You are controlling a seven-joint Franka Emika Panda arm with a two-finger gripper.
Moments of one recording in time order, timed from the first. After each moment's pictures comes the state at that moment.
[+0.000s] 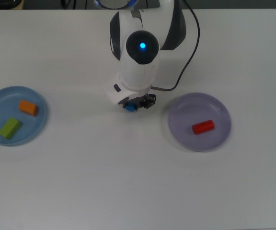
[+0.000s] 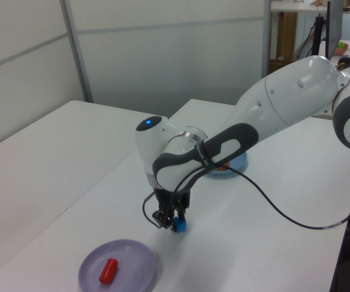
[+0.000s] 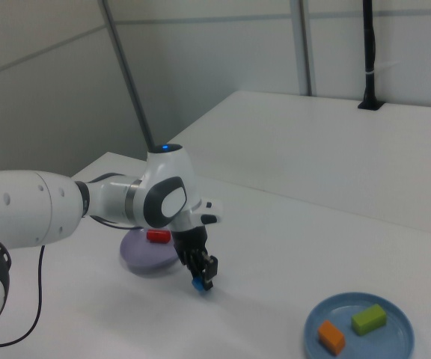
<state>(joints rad) 0.14 0.44 -0.01 -1.74 -0.07 2.09 0.36</state>
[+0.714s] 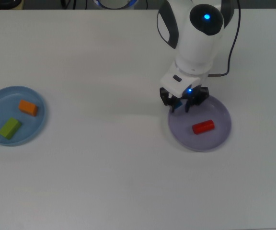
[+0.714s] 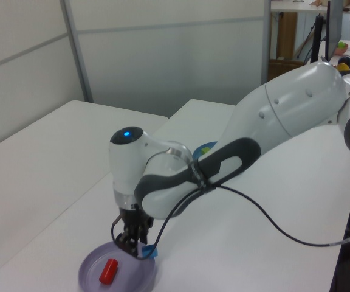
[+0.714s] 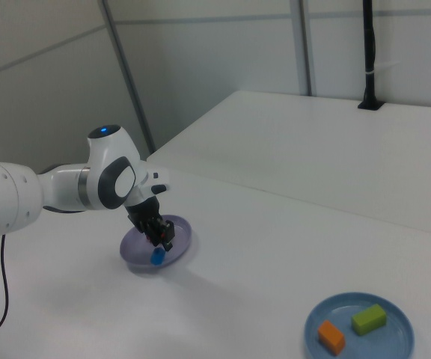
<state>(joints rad) 0.32 0.44 0.02 -1.69 -0.07 2.24 0.36</state>
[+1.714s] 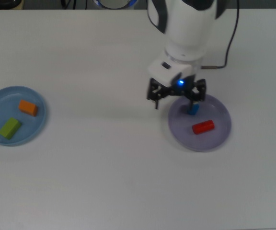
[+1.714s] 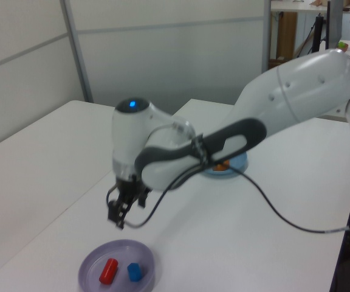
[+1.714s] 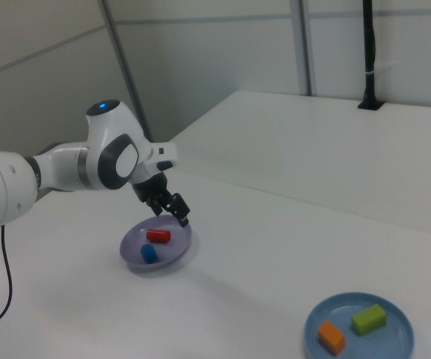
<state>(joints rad) 0.28 0.36 -0.01 -1.65 -0.07 2.19 0.36</state>
